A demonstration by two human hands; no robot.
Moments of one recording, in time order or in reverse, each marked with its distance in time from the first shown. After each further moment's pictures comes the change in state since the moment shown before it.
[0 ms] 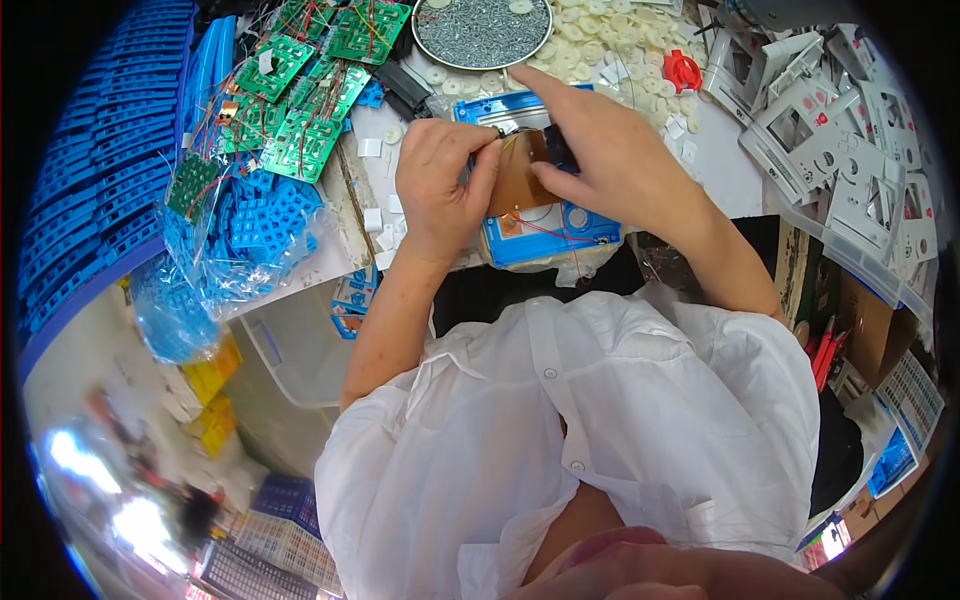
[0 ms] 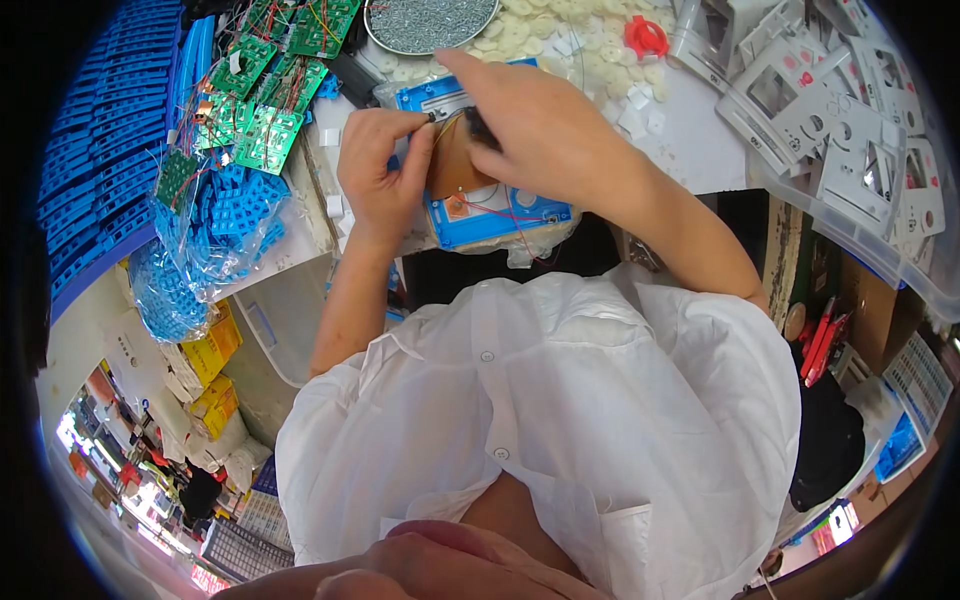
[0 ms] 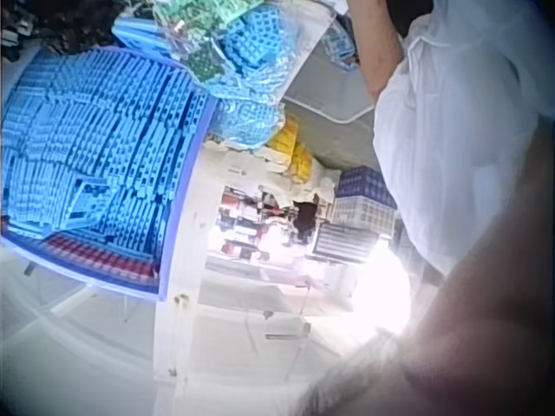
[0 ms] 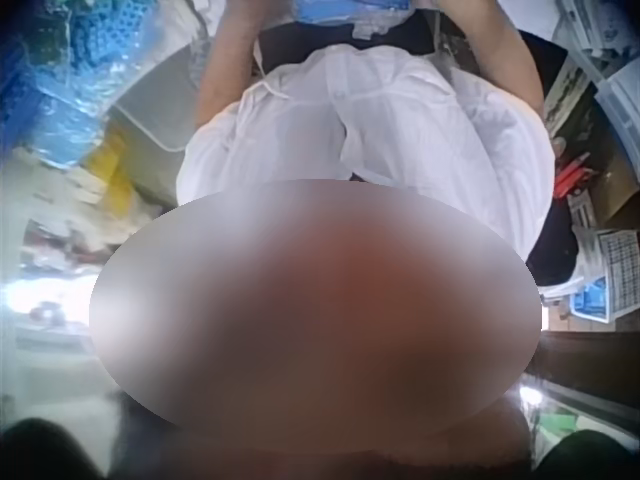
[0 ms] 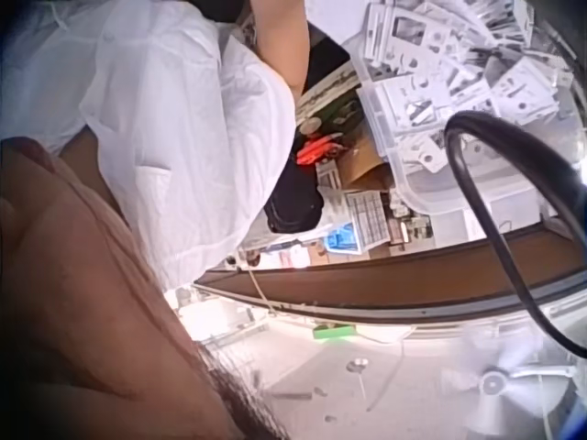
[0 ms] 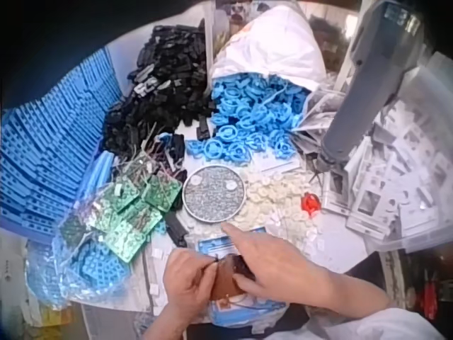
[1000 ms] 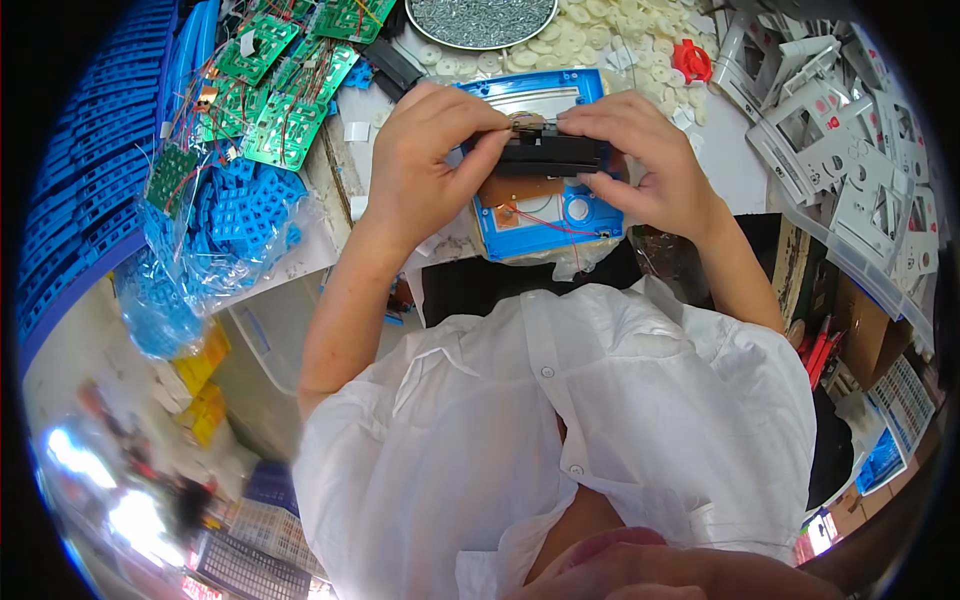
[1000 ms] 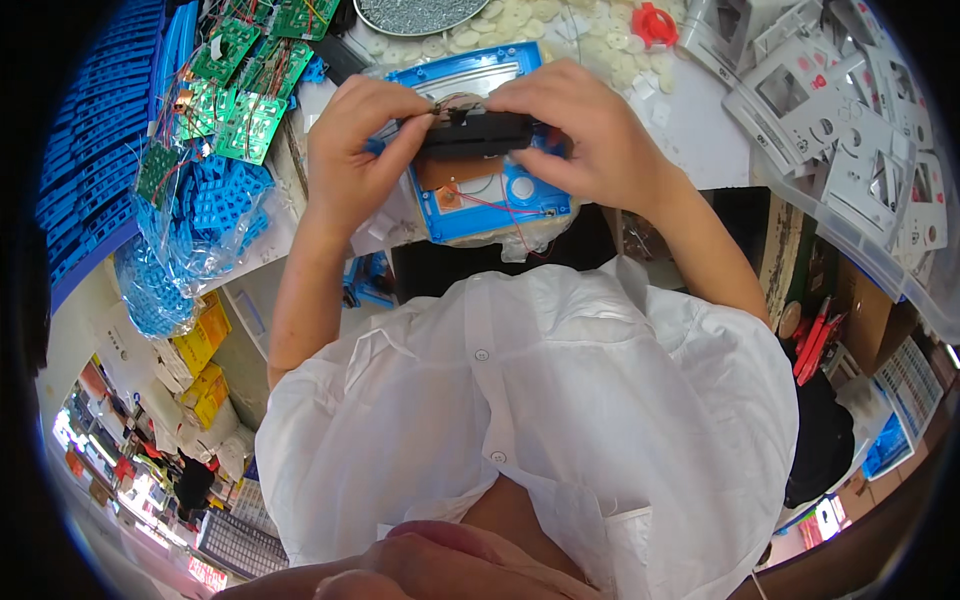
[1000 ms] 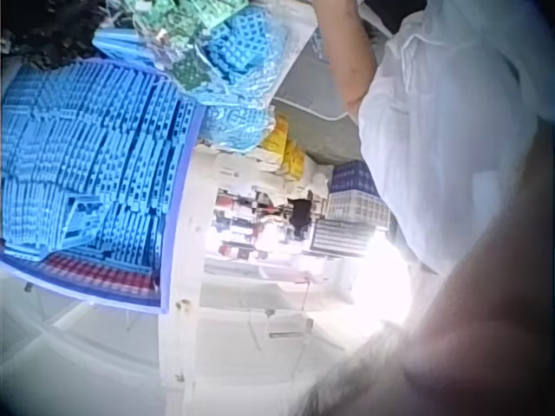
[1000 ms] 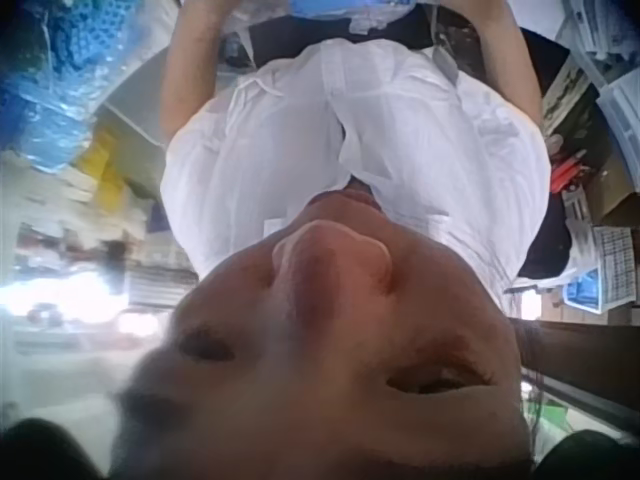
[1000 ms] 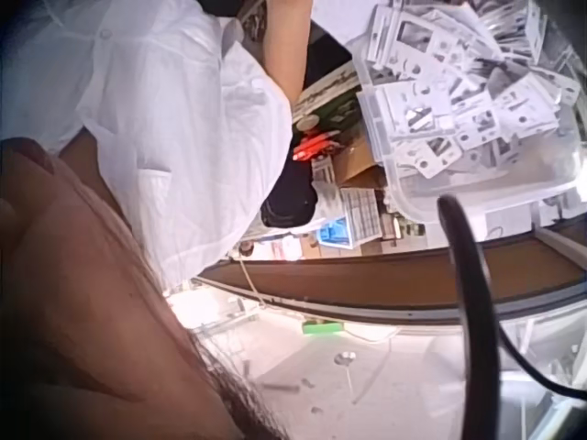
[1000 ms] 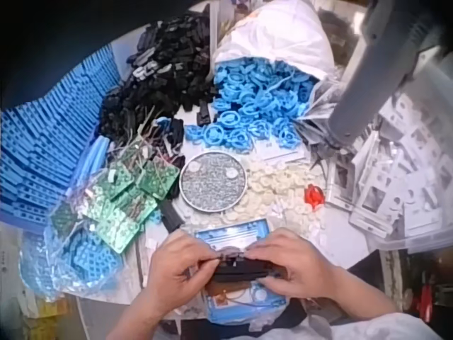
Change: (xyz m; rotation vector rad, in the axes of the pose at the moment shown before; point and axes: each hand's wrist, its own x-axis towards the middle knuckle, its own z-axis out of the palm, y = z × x) left_hand 0.027 -0.002 -0.024 -0.100 -0.300 0.004; right_hand -0.034 0.038 -0.007 0.246 0.026 -0.172
